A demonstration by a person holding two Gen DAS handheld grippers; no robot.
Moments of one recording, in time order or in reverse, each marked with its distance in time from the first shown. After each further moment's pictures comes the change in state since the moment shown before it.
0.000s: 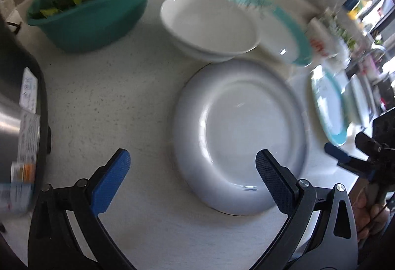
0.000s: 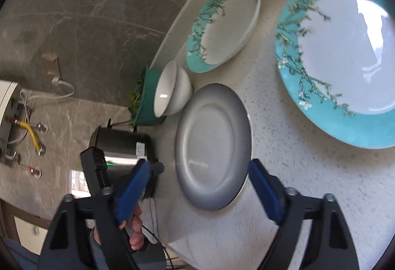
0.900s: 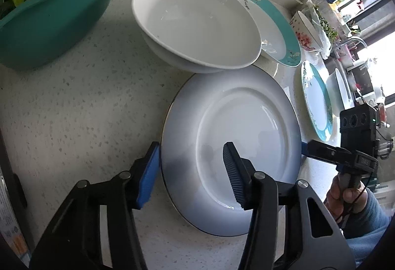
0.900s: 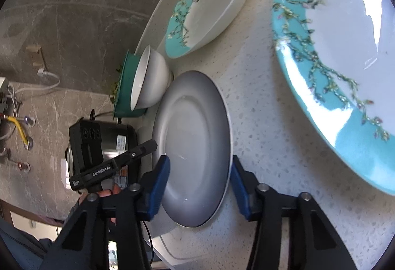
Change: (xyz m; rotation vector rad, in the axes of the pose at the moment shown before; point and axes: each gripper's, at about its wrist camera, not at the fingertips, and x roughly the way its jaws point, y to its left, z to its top) left arm 0.050 0.003 0.042 0.073 0.057 -0.228; right arm 0.037 -0.029 0.015 -0.017 0.090 -0.026
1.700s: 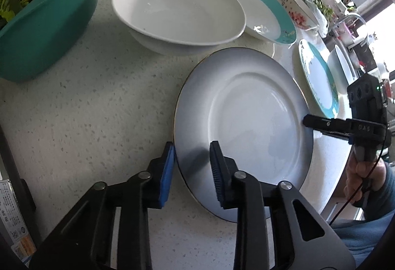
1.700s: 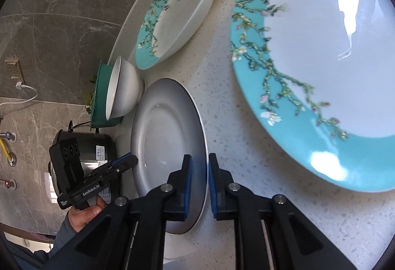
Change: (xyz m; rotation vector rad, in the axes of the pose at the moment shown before) left arm -0.004 -0.012 -0.020 0.113 0.035 0.061; right arm -0.011 -0.006 0.004 0.064 -0.009 -0.154
